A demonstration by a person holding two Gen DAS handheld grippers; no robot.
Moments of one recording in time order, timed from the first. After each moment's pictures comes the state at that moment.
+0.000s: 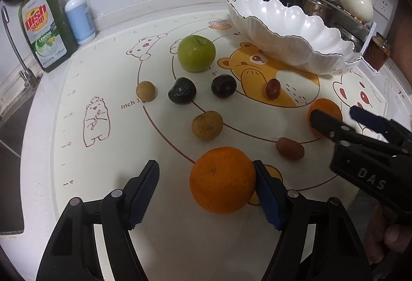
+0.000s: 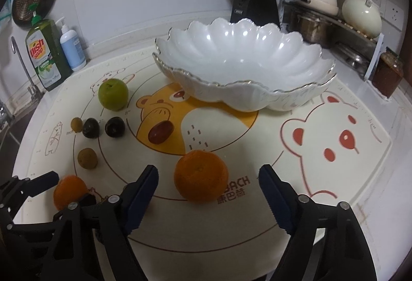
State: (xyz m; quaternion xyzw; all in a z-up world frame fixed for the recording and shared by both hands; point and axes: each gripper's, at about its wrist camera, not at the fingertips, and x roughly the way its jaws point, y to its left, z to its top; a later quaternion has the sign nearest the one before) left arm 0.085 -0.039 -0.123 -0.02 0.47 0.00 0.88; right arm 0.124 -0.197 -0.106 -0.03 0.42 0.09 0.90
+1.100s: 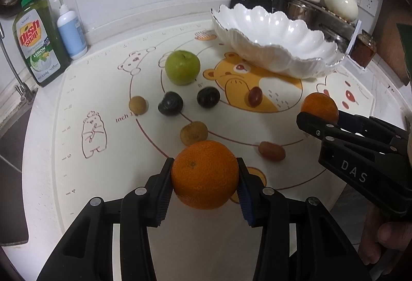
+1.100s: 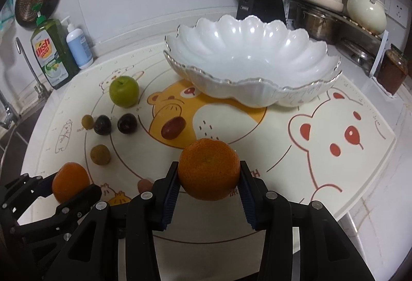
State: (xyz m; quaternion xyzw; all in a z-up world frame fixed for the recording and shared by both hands) left arm 0.078 -0.045 -0.105 0.00 0.45 -0.03 0.89; right arm 0.117 -0.192 -0.096 -0.02 0.43 0.10 0.90
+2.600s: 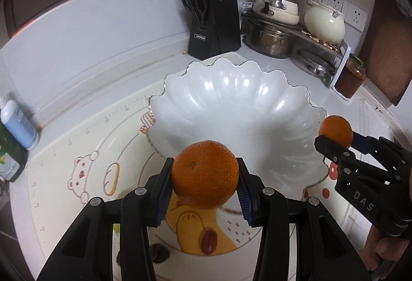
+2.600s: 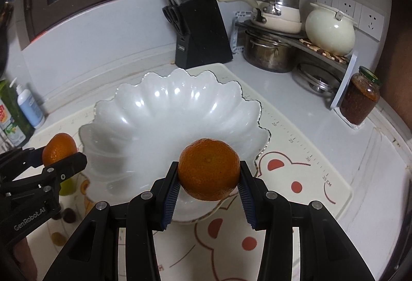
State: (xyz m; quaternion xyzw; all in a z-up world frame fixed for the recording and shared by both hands) left arm 0.241 -0.114 -0.039 0.02 0.42 -0.11 0.90; right arm 0.225 -0.280 -0.037 -0.01 0.40 0.00 0.92
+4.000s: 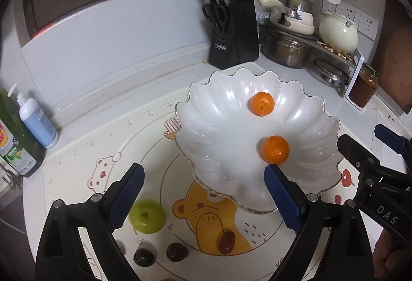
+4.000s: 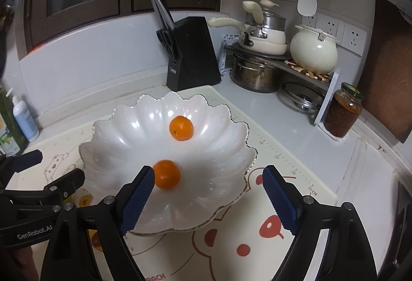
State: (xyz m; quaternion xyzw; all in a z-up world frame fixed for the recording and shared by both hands) left arm 0.226 -0.096 -0.027 0.03 0.39 -0.06 0.92; right arm 0.207 -0.269 -0.013 -0.02 0.34 -0.04 0.94
